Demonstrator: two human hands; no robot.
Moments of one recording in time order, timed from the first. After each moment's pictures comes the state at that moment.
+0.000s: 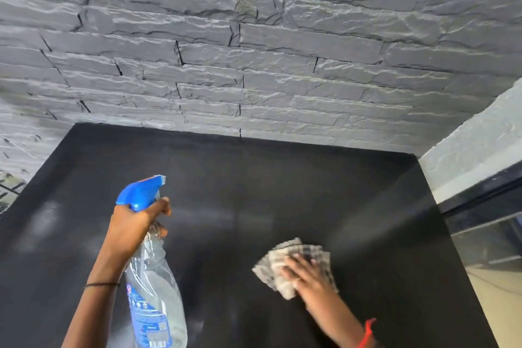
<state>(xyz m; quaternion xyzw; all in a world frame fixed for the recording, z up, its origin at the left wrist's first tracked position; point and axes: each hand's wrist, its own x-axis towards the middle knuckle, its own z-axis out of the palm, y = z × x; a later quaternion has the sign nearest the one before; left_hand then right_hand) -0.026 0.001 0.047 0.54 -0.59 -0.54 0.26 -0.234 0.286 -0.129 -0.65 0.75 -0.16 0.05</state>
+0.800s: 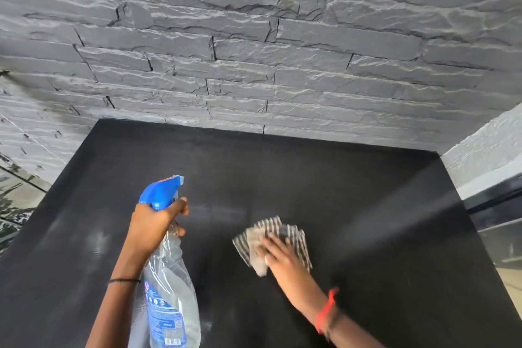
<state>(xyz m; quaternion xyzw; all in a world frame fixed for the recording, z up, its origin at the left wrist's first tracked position) 0.017 -0.033 0.028 0.54 -0.61 -0.54 0.23 -0.158 0.174 -0.120 -0.65 0.74 -0.12 0.13</state>
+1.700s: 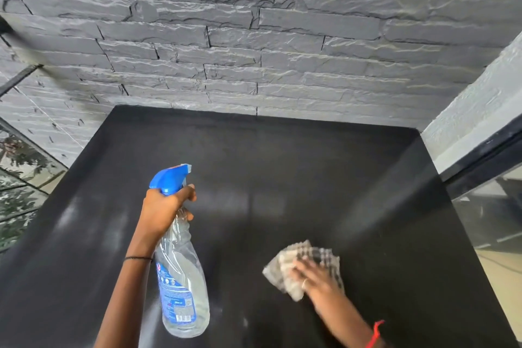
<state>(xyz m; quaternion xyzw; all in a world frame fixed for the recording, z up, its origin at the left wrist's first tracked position) 0.043 0.069 0.053 0.53 -0.61 -0.54 0.25 -0.144 0.346 -0.136 -0.64 0.75 -0.18 0.06</state>
